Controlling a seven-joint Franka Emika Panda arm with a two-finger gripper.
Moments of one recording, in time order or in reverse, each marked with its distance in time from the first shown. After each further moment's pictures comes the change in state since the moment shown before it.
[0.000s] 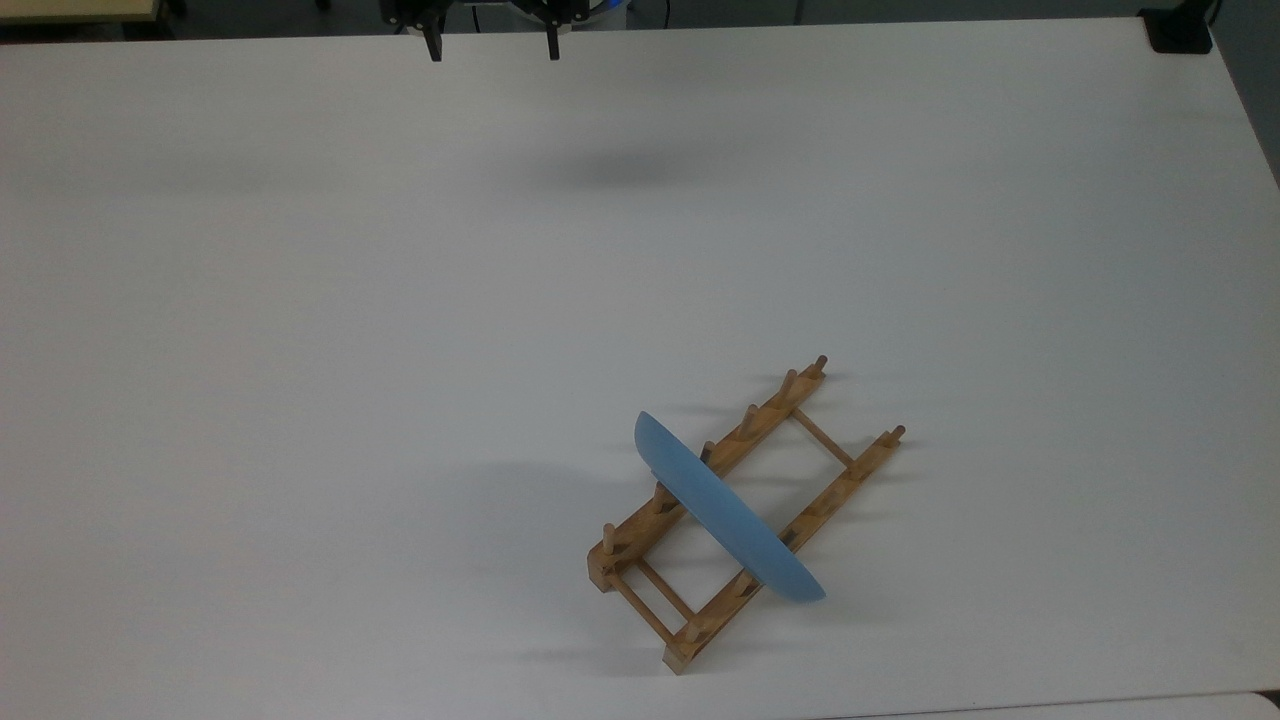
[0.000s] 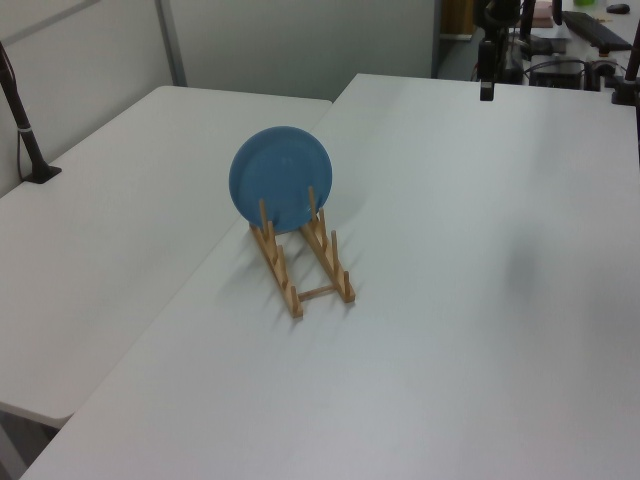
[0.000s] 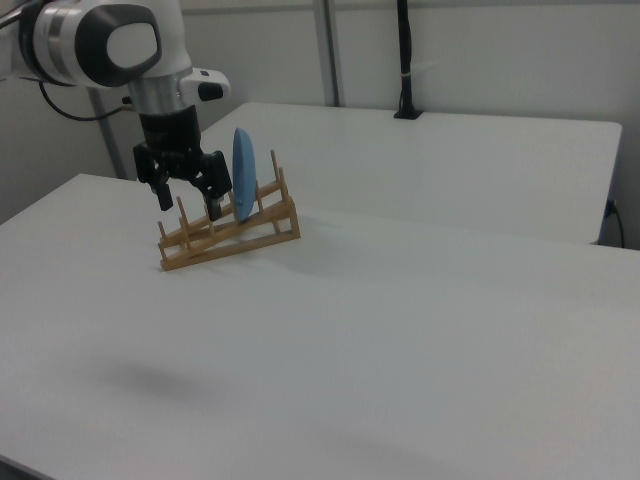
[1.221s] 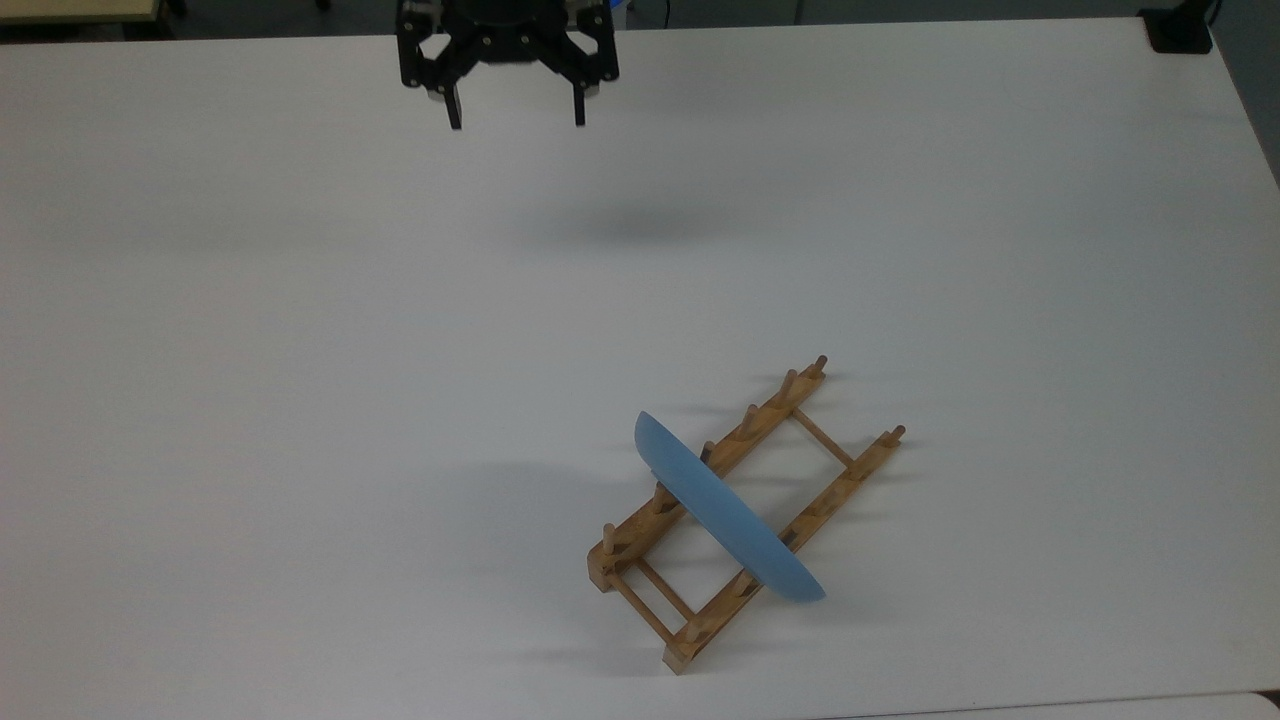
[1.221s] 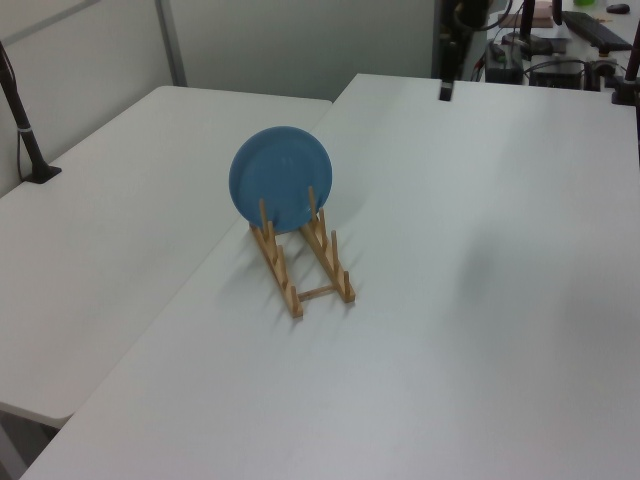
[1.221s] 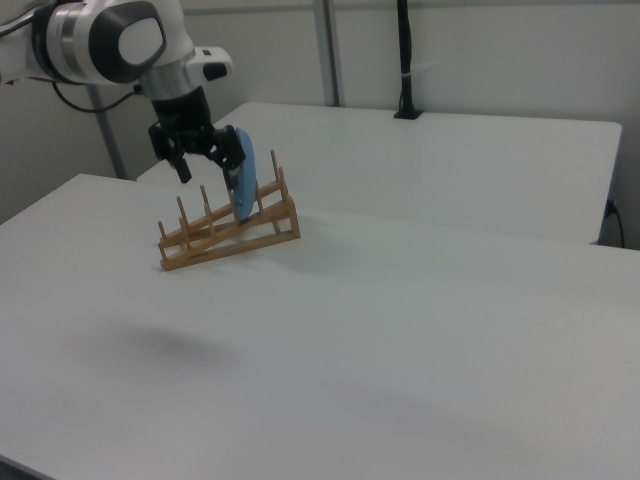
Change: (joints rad) arm 0.044 0.104 0.005 0.101 -0.019 0.167 0.019
